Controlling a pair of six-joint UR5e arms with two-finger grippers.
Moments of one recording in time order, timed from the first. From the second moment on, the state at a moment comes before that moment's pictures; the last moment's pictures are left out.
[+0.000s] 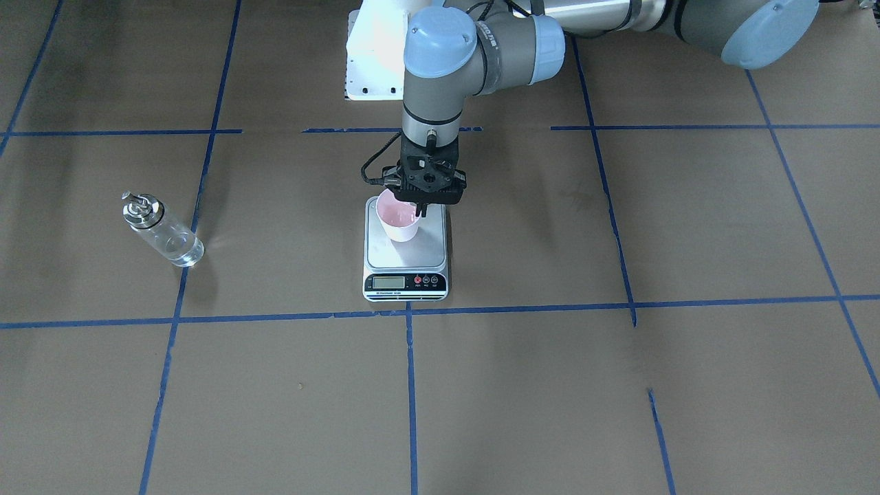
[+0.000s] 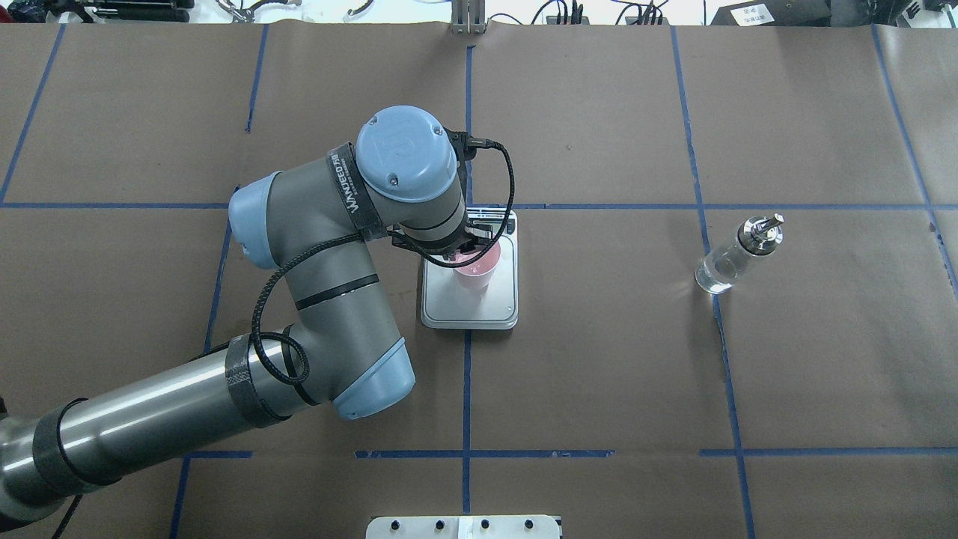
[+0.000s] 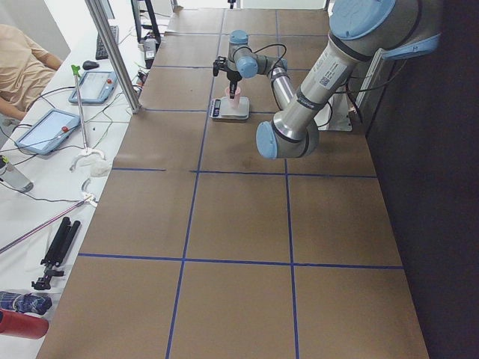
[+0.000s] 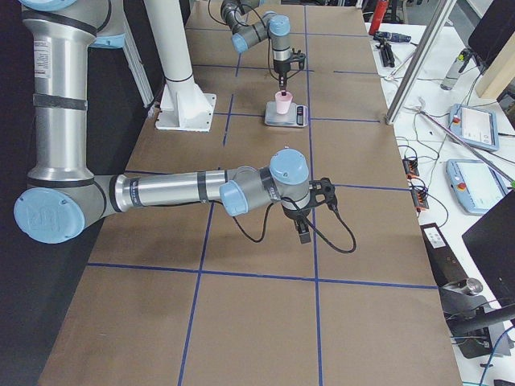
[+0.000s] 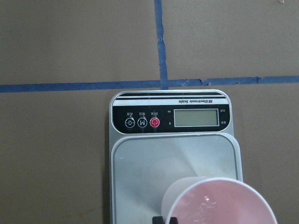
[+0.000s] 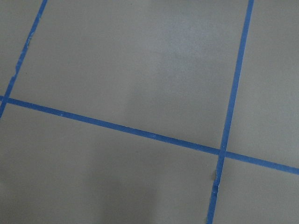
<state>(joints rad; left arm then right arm) -0.54 -2.43 -1.58 -1.56 -1.84 -1.17 1.47 -1.64 1.76 -1.28 2.35 0.13</state>
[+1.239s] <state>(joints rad) -0.71 -2.19 -1.92 -1.45 -1.86 -0.80 1.47 -1.64 1.81 -1.28 2.36 0.17</state>
